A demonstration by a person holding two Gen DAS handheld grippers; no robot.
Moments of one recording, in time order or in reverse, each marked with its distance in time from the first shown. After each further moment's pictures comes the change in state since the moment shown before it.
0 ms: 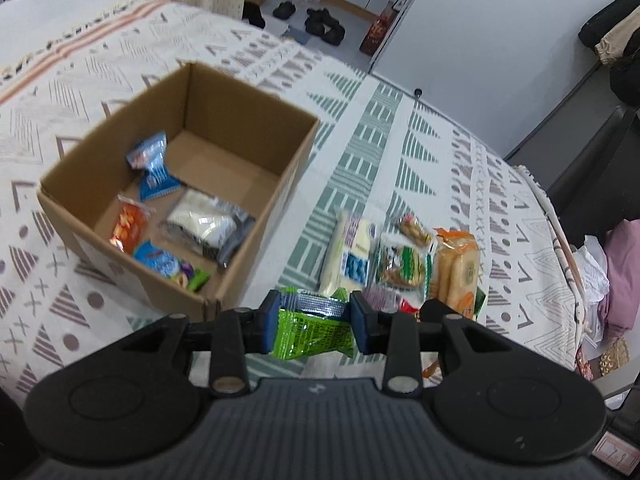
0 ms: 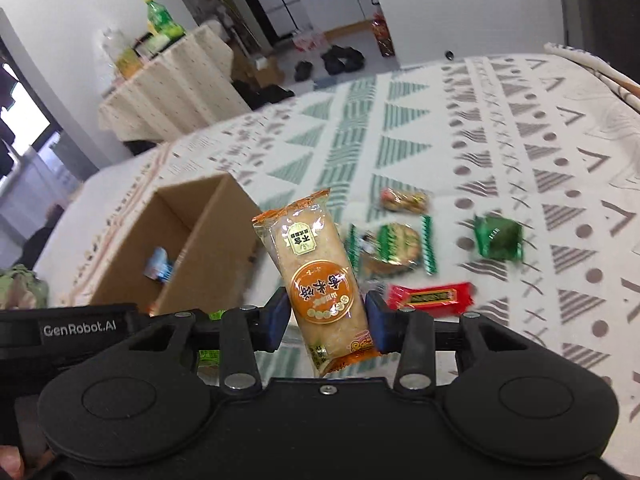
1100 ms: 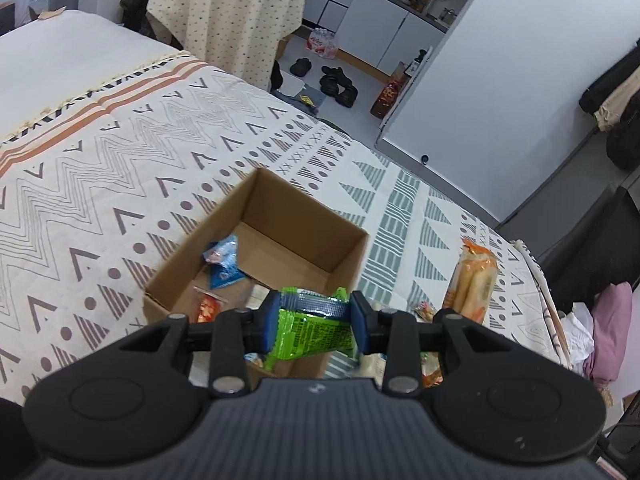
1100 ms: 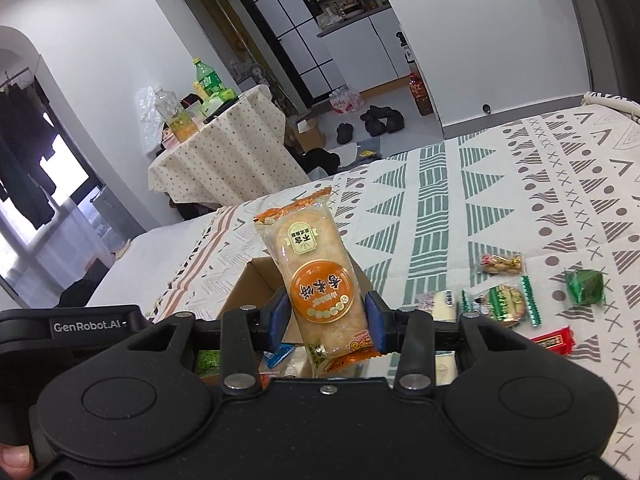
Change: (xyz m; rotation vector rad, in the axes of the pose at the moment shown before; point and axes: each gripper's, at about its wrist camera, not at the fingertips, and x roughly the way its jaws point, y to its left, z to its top) left arm -0.067 0.067 0.052 -0.068 -0.153 -0.016; right arm -0.009 0.083 0.012 0.020 -0.187 0.099
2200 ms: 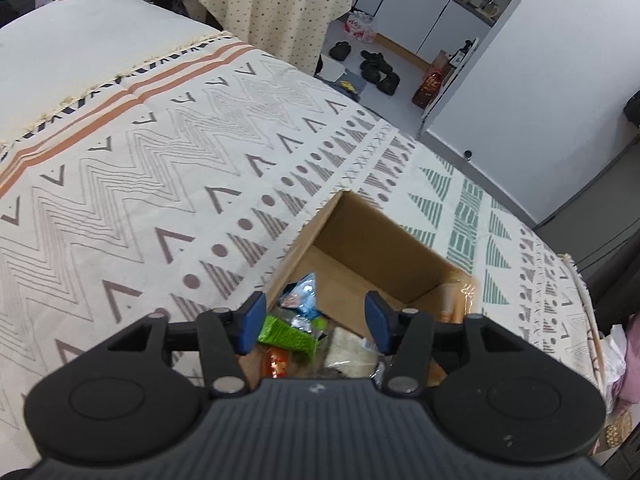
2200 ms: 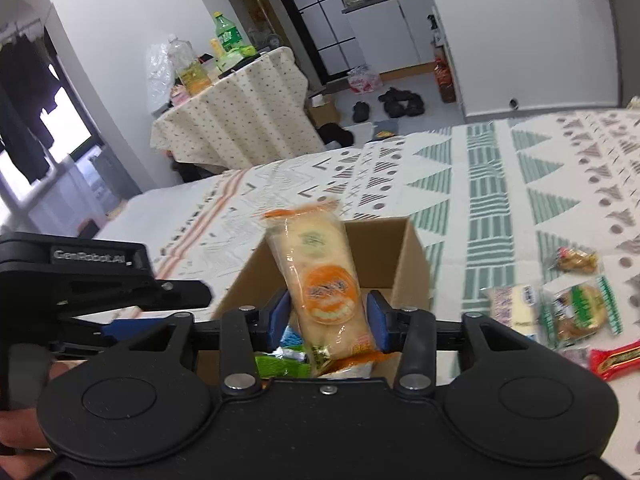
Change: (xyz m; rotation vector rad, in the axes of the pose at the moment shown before) left arm 0.050 0.064 0.049 -0.036 0.067 0.086; right arm 0.074 0.050 -0.020 -0.111 0.049 -0.032
